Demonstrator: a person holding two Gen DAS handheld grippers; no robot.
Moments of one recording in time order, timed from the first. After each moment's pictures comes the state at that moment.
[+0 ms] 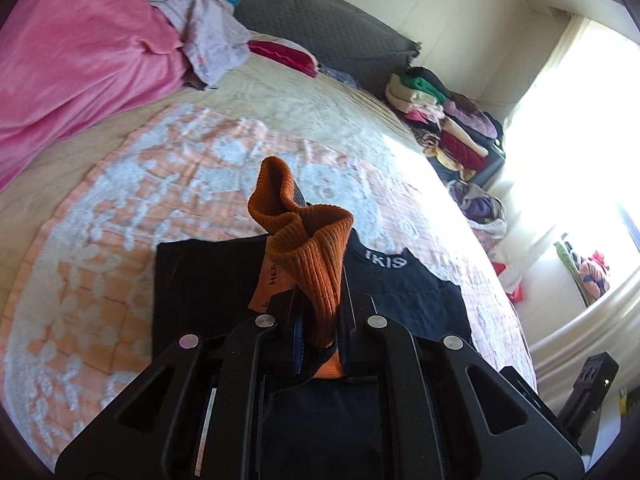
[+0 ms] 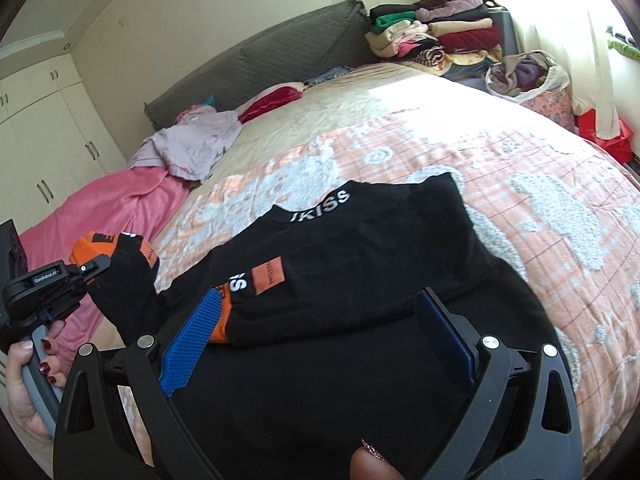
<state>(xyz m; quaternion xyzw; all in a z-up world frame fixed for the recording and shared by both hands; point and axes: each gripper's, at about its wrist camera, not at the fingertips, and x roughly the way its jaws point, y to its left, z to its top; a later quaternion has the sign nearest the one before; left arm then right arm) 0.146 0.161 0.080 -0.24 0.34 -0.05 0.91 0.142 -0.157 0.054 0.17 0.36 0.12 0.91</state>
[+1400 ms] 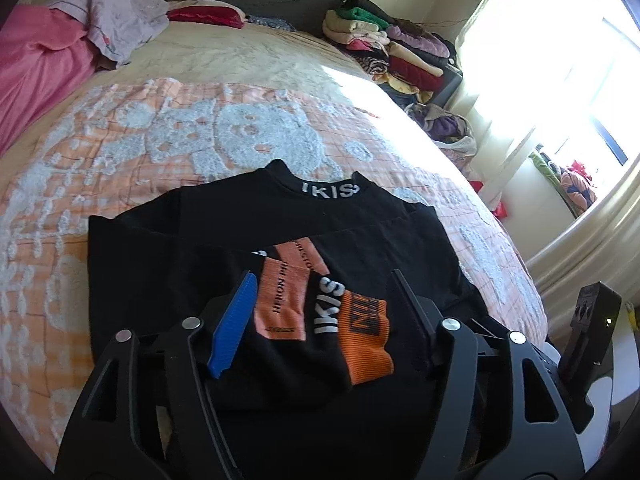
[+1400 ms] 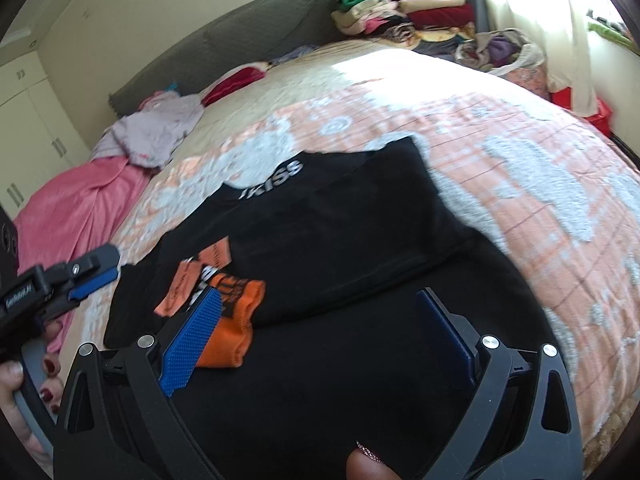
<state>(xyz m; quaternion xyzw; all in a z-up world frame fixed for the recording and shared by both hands) 0.181 0.091 0.039 -0.15 0.41 -0.15 0.89 0.162 -0.147 0.012 0.16 0.41 0.10 0.89</state>
